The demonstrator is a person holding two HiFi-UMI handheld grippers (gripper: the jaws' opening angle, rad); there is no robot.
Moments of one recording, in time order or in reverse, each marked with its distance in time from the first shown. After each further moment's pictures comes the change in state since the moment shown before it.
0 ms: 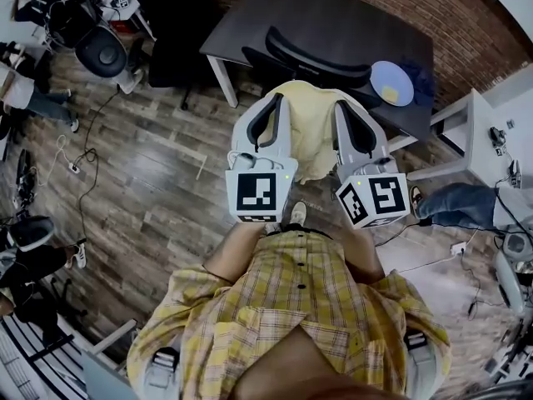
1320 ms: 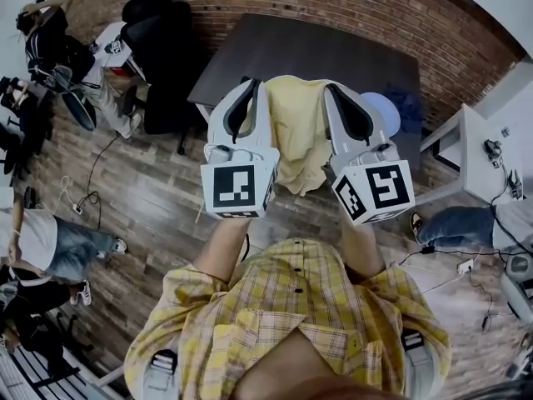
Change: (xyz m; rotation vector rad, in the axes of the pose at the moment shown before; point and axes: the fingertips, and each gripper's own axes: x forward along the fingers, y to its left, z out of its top) left arm 0.108 -0.011 0.077 0.114 -0.170 -0.018; right arm 0.050 -0.082 0.088 -0.109 -0.158 0.016
